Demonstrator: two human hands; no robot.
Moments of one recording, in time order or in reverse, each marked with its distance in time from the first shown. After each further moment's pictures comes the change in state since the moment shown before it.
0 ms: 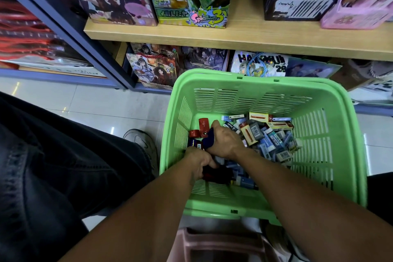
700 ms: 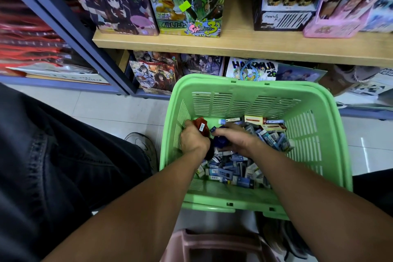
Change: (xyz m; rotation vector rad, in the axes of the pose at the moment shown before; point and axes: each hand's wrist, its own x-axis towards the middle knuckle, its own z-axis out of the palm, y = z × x) left_hand -0.002 0.024 0.001 0.272 0.503 0.527; right_hand -0.020 0.010 -0.037 1.023 -0.101 0.345
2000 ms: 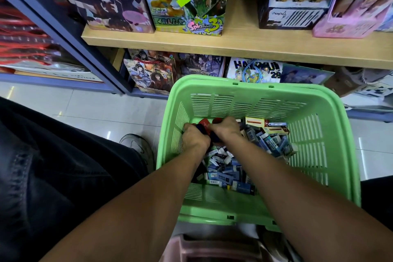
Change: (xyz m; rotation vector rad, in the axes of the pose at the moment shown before) left_hand 0.032 0.005 0.017 0.000 -0.093 -0.150; right_hand 0.028 -0.031 0.027 -0.318 0.387 0.033
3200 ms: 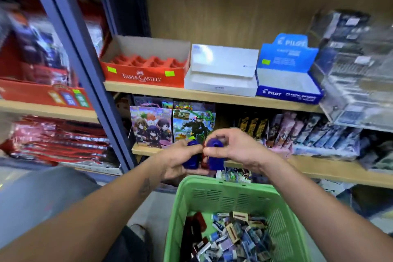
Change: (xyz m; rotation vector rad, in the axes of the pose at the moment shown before) left_hand -0.154 0.130 -0.237 -0.601 -0.611 0.497; right_hand -0.235 -0.169 -0.191 0.054 -0.341 -0.903
